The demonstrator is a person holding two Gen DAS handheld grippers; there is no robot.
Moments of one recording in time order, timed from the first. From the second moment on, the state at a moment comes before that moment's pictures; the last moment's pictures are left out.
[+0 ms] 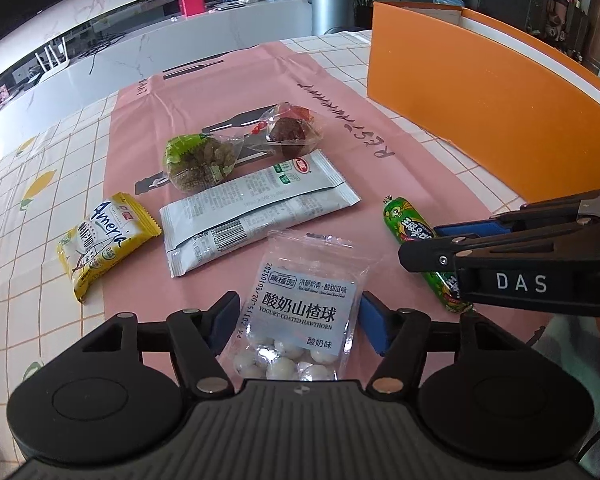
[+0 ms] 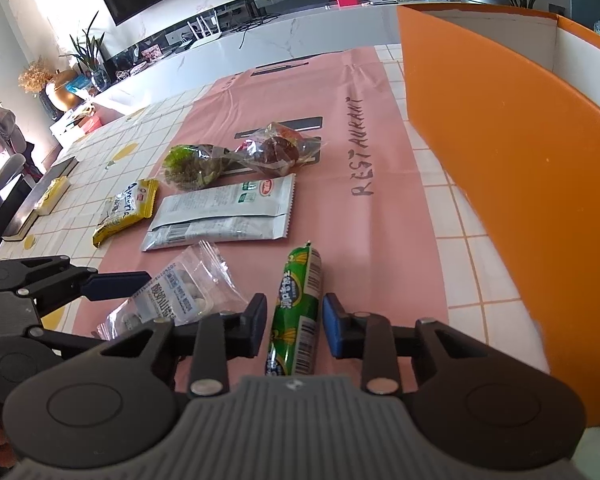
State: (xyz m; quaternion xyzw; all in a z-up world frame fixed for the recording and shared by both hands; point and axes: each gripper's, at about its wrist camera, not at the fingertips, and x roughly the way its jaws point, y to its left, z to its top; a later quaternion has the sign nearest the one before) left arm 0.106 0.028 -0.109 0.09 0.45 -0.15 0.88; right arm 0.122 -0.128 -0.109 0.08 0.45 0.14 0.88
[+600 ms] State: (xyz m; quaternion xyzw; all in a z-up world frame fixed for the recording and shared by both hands) left arm 0.080 0.049 -0.054 -0.09 0.41 -0.09 0.90; right arm 0.100 -0.155 -0.064 0.12 0.40 0.17 0.89
